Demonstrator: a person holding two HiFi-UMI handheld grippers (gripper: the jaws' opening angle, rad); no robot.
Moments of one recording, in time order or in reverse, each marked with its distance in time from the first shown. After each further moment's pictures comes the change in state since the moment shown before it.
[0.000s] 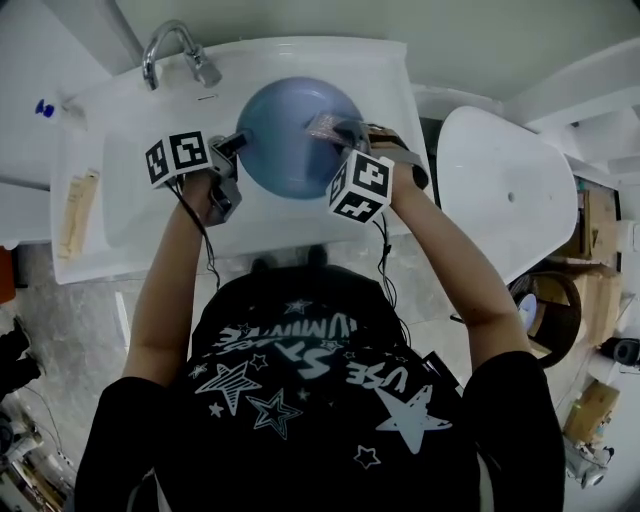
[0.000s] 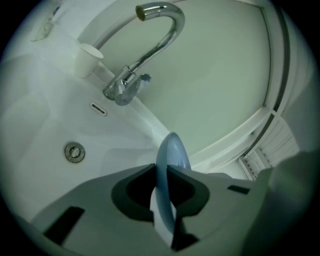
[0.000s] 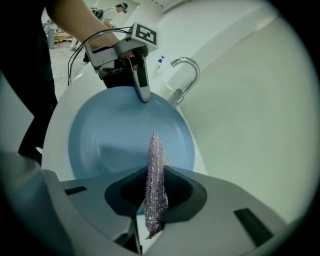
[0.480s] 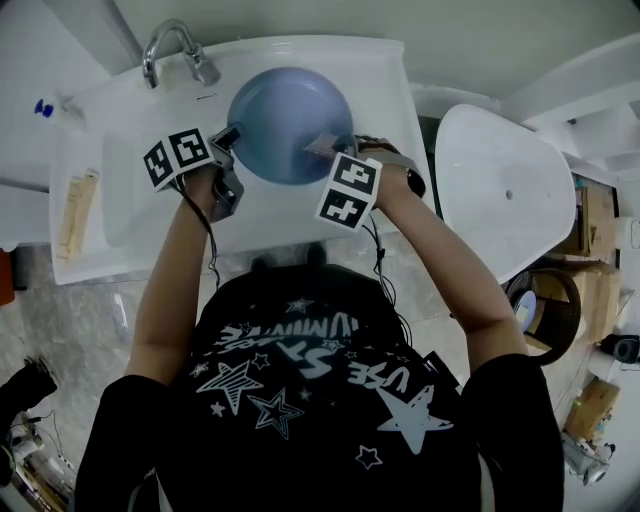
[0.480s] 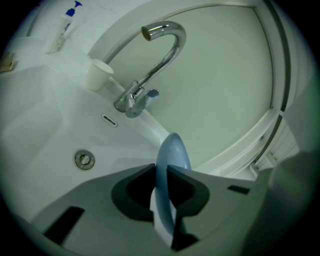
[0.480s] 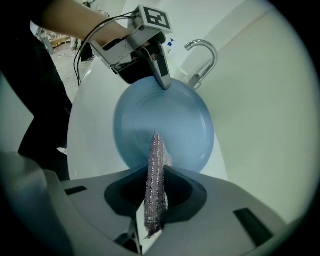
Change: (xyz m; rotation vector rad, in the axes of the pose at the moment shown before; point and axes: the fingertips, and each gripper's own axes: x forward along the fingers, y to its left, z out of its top) left arm -0.008 0.015 0.017 -0.018 -0.125 0.101; right arm -0.009 0.038 -0.006 -0.005 0.170 0.177
